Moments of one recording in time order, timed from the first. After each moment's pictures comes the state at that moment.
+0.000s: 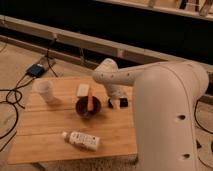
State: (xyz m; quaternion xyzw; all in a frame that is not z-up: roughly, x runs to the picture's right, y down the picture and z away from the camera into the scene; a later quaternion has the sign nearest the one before) arm 0.101 0.092 0.836 -0.28 0.28 0.23 0.89
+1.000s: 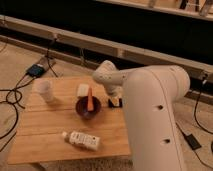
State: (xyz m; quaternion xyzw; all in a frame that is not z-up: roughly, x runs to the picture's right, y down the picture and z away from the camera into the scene) arm 0.080 0.076 0.919 -0.29 0.16 0.07 0.94
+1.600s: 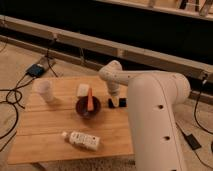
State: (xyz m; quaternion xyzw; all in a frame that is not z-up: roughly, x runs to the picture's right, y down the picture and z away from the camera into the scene) arm 0.088 0.075 0.944 -0.33 0.10 0.02 0.94
